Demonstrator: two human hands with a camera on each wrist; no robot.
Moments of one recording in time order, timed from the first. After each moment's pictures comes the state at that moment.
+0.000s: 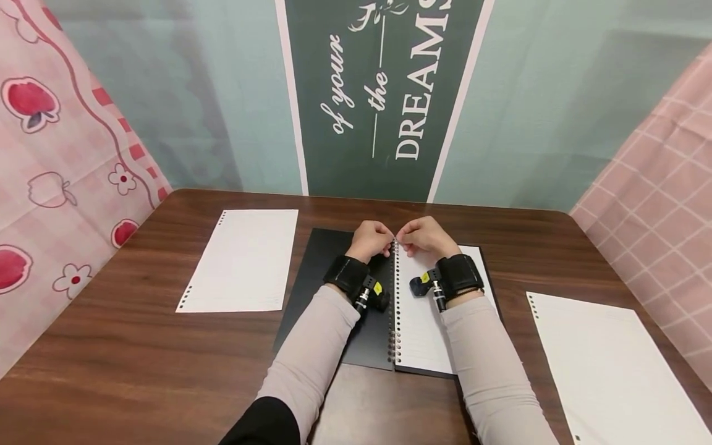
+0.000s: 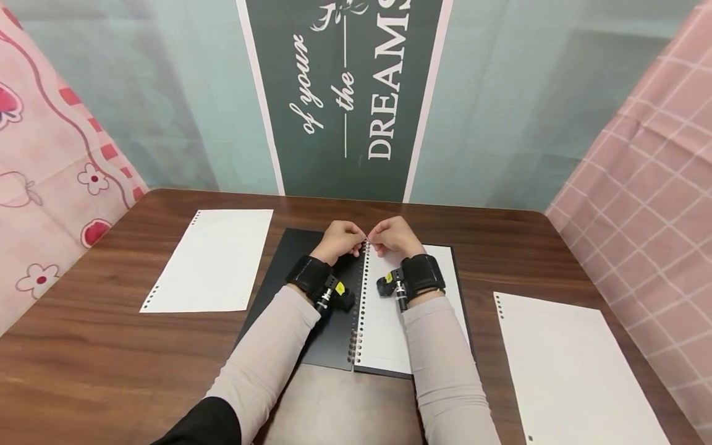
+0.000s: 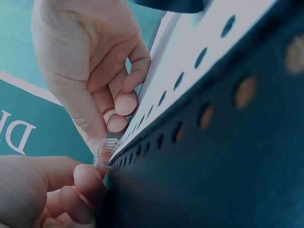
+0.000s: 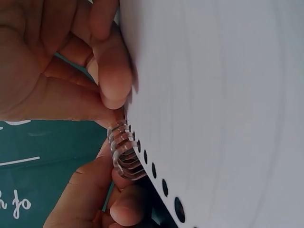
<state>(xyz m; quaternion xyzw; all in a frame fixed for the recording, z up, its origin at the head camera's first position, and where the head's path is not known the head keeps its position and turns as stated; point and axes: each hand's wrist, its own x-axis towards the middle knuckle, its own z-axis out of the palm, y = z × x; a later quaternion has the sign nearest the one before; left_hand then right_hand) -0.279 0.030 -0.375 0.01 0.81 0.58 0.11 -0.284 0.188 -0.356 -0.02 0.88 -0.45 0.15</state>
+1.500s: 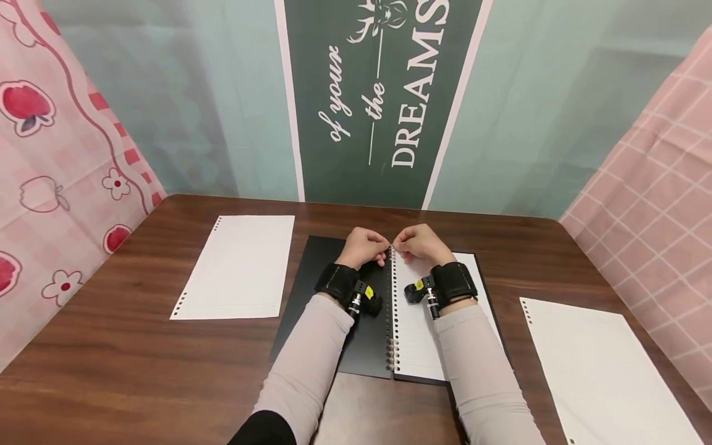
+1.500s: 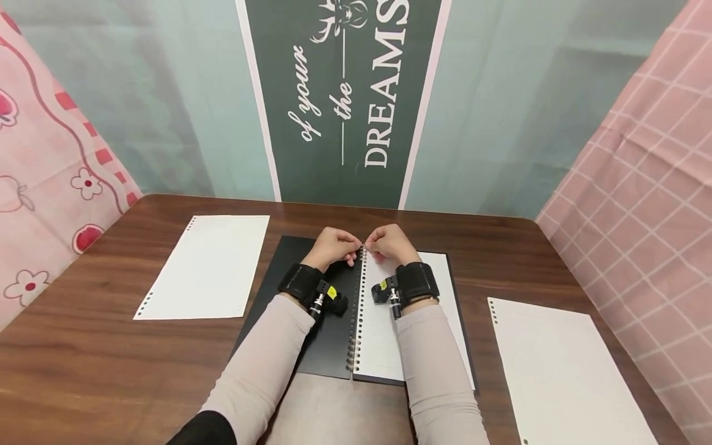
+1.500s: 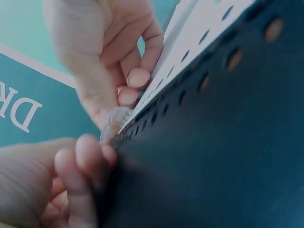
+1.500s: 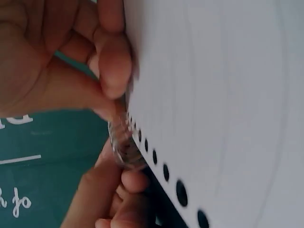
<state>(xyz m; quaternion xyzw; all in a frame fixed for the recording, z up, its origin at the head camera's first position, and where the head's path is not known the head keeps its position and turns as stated) -0.281 0.017 -0.385 0.04 0.75 0.64 0.14 -0.276 0.184 -0.353 -0.01 0.90 -0.41 0.13</state>
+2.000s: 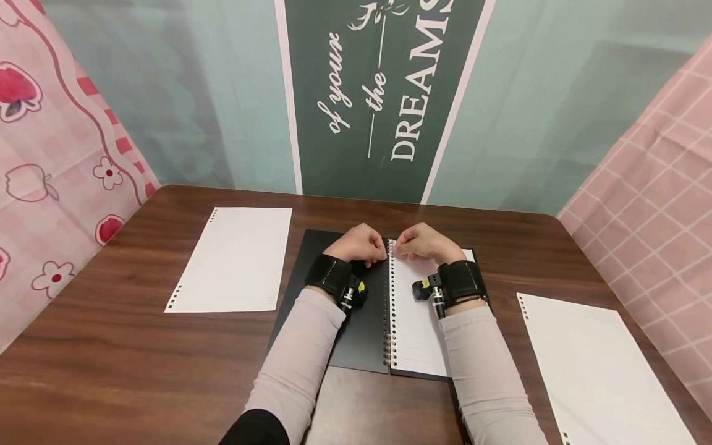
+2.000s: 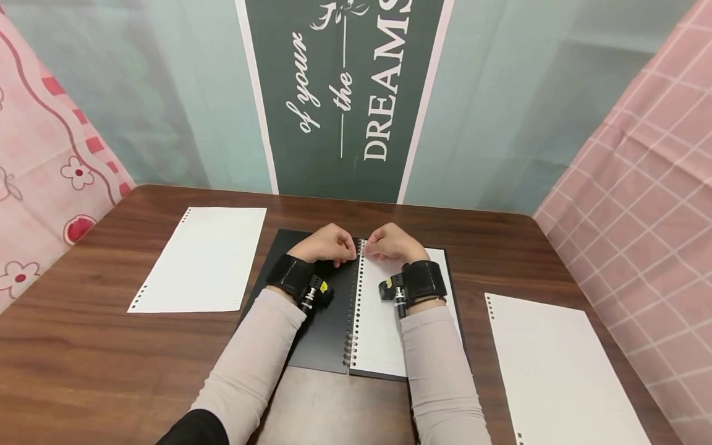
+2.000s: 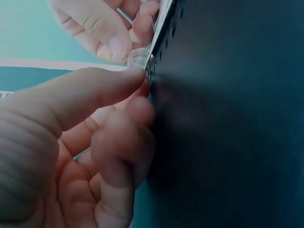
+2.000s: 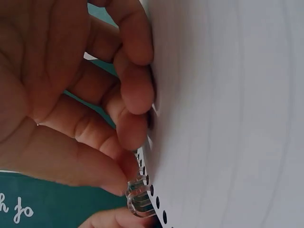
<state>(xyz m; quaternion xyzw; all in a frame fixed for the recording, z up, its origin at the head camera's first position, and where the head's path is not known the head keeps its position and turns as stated) -0.277 -0.004 -0.360 0.22 0.86 0.41 0.19 -0.271 0.193 -0.342 -0.06 0.90 -0.37 0.20</state>
